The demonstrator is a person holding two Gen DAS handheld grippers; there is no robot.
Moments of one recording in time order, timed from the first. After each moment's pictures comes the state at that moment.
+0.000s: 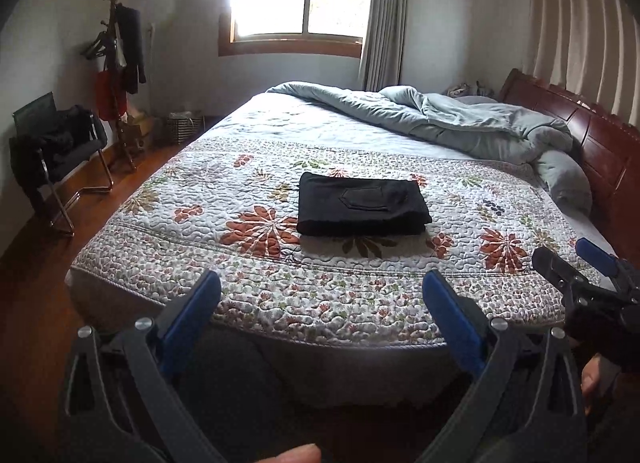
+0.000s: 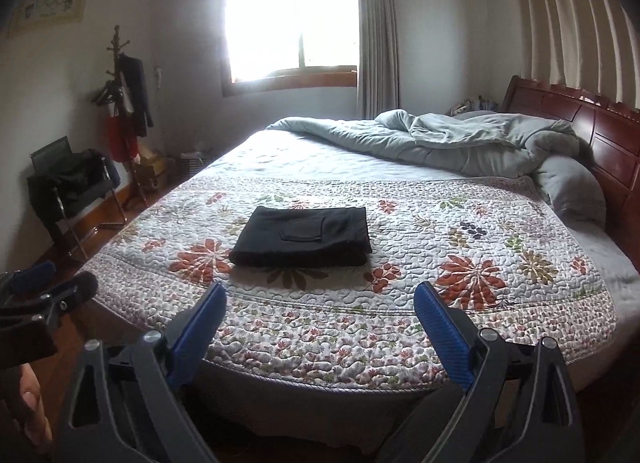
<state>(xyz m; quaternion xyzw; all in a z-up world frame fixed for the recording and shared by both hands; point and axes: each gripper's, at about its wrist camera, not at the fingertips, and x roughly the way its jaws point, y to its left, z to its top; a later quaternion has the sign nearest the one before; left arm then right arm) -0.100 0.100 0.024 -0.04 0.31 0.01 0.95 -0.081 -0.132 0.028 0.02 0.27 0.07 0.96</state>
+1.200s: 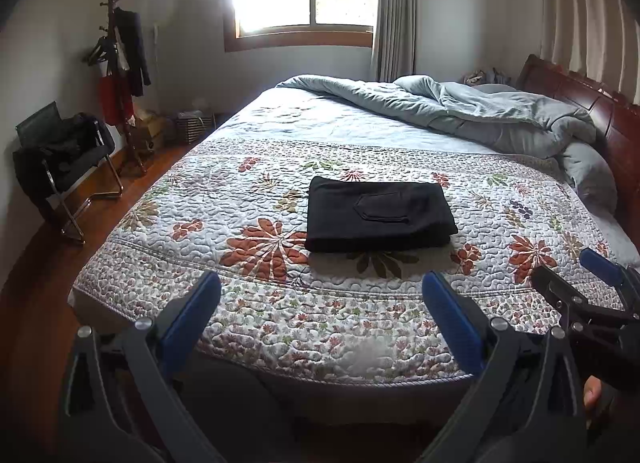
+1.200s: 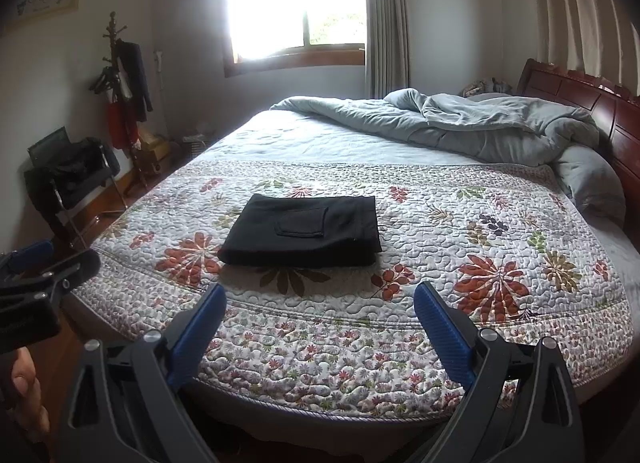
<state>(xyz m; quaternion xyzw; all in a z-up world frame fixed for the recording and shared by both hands) -0.025 0.087 0.021 -0.01 0.32 0.05 0.95 -0.006 -0.133 0.009 0.02 0.30 0.08 0.95</state>
